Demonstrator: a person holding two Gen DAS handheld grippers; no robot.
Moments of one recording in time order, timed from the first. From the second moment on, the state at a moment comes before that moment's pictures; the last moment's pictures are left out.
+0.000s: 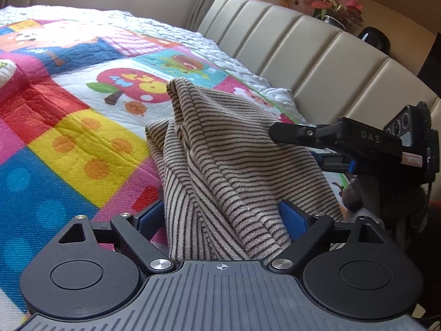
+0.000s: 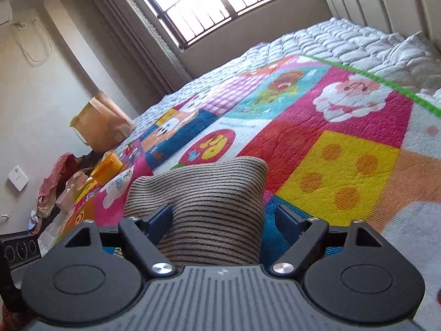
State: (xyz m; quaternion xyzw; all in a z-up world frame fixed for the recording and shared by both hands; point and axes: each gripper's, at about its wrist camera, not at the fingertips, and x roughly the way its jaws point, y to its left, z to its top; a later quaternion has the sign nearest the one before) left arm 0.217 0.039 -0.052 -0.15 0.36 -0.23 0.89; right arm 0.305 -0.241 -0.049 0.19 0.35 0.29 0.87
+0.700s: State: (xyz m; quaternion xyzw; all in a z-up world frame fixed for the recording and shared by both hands) left arm 0.215 0.037 -0.053 -0.14 0.35 -0.23 0.90; right arm 0.267 -0.261 -0.064 0.20 0.35 0.30 0.87
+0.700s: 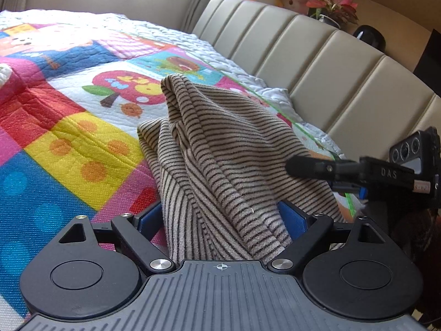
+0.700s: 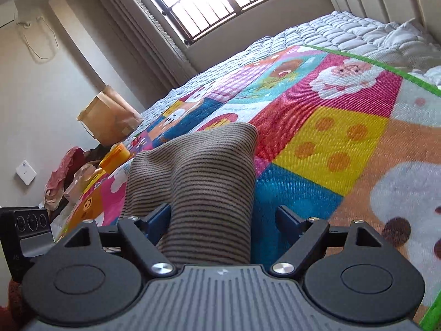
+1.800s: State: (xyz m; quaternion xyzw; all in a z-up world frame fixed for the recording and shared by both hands) left arm 0.211 0.038 -0.057 -0.15 0.33 -0.23 0.90; right arm 0.231 -0.234 -0.066 0.15 0.33 0.27 0.89
